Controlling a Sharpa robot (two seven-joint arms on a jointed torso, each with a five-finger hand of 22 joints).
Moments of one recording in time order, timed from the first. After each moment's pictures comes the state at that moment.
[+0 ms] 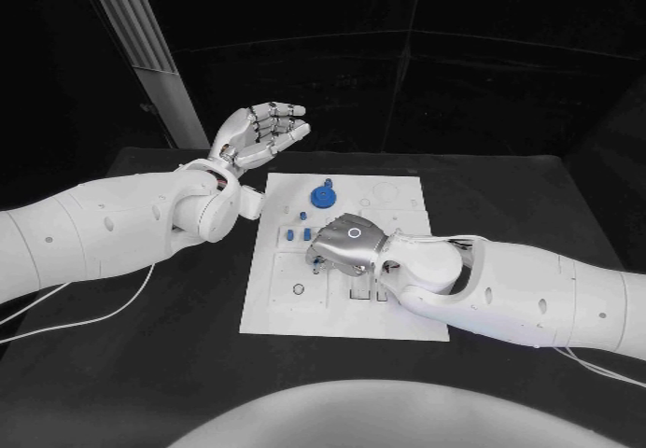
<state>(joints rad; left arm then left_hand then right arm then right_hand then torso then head) 1.30 -0.72 -0.23 1.31 -0.15 -0.35 0.68 1.28 -0.10 -0.08 0.30 0.22 0.49 0.16 0.43 0.10 0.56 0.25 0.48 0.10 0.32 0.24 0.71 0.26 0.12 0.47 0.29 0.09 0.72 1.07 -0.58 -0.12 1.56 -2.02 -0.31 -0.09 1.76 0.14 -0.14 0.26 0.05 1.08 0.12 0.15 0.07 1.20 0.06 0.09 0.06 1.46 -0.01 1.54 1.31 0.01 1.47 0.09 1.56 1.31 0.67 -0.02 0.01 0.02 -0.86</state>
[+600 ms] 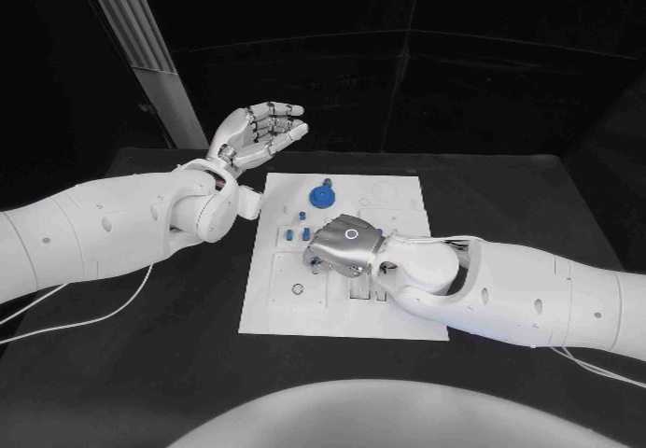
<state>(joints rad) 1.30 -0.72 -0.23 1.31 -0.15 -0.35 0.68 1.28 -0.10 -0.08 0.30 0.22 0.49 0.16 0.43 0.10 0.56 0.25 0.49 0.10 0.32 0.24 0.72 0.26 0.12 0.47 0.29 0.09 0.72 1.07 -0.57 -0.12 1.56 -2.02 -0.32 -0.09 1.76 0.14 -0.13 0.27 0.05 1.08 0.12 0.15 0.07 1.20 0.07 0.08 0.06 1.47 -0.01 1.54 1.31 0.01 1.47 0.09 1.56 1.31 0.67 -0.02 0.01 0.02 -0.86</state>
